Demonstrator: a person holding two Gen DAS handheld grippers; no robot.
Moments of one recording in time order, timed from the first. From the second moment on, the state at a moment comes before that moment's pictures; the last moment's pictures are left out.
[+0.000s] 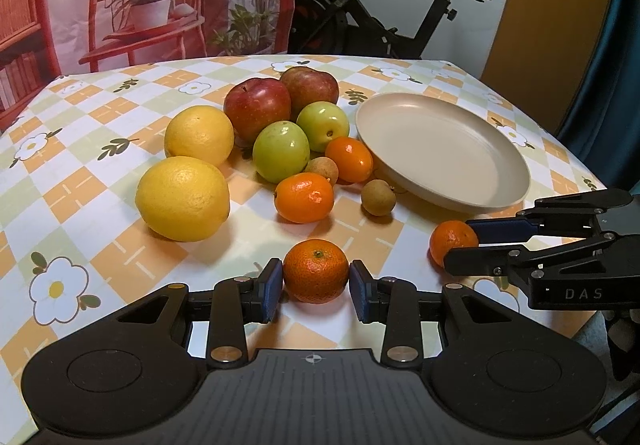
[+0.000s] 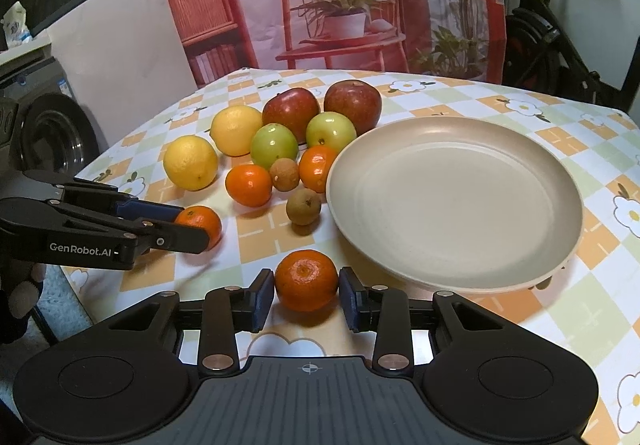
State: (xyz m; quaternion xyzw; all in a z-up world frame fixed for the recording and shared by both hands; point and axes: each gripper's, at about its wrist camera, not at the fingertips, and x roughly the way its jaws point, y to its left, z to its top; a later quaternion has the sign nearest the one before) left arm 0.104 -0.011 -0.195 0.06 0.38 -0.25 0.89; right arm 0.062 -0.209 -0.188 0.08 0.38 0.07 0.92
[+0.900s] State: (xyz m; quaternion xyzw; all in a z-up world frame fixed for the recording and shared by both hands) left arm 0.169 -0.078 -0.142 0.04 0.32 -0.29 0.90; right arm 0.099 -0.291 -0.137 0.03 0.30 0.00 0.95
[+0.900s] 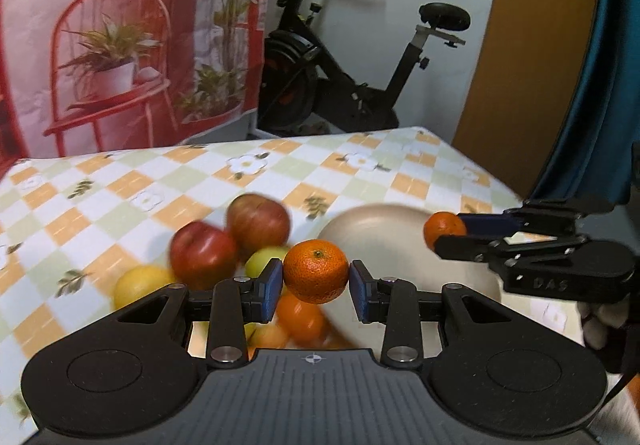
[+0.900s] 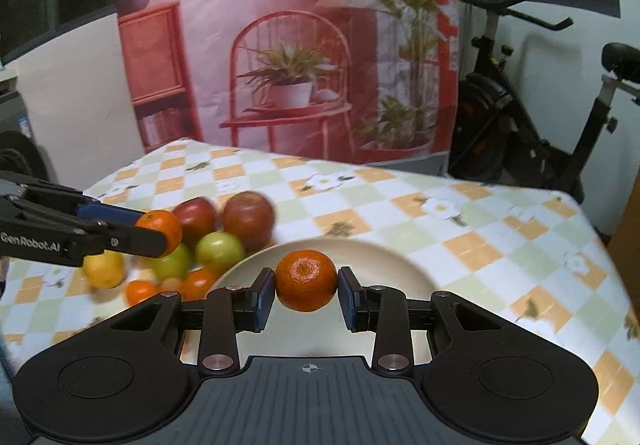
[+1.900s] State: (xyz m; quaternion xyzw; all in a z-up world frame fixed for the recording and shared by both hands) left arm 0.241 -0.152 -0.196 0.11 0.38 -0.32 0.86; right arm 0.166 -0.349 -0.198 0.01 0.35 0.00 0.94
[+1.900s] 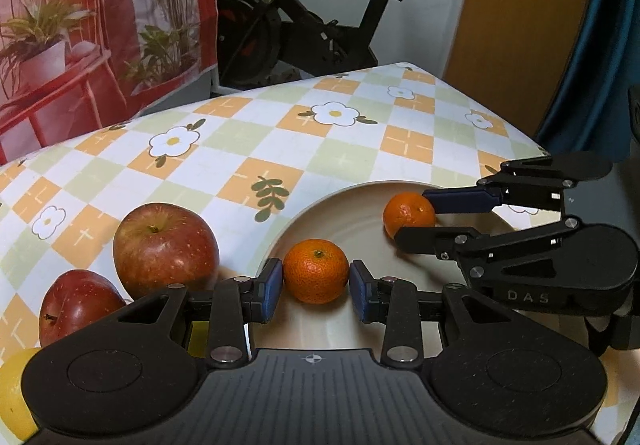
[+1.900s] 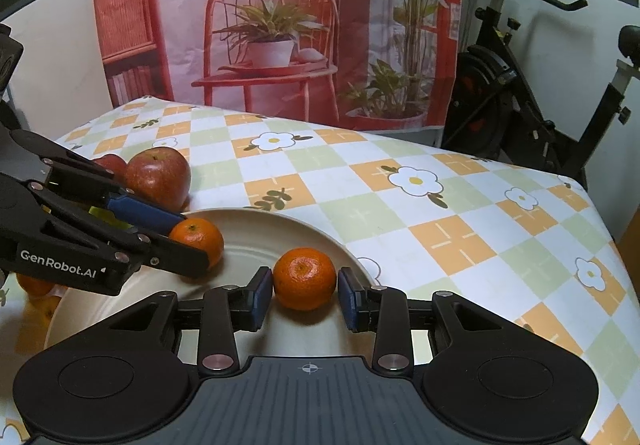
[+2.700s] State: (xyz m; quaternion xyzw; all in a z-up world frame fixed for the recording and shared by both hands) left arm 0.183 -0.040 -0.138 0.04 0.34 -0.22 0.91; right arm 0.124 -0.286 -0.166 0.05 0.31 0.03 0.95
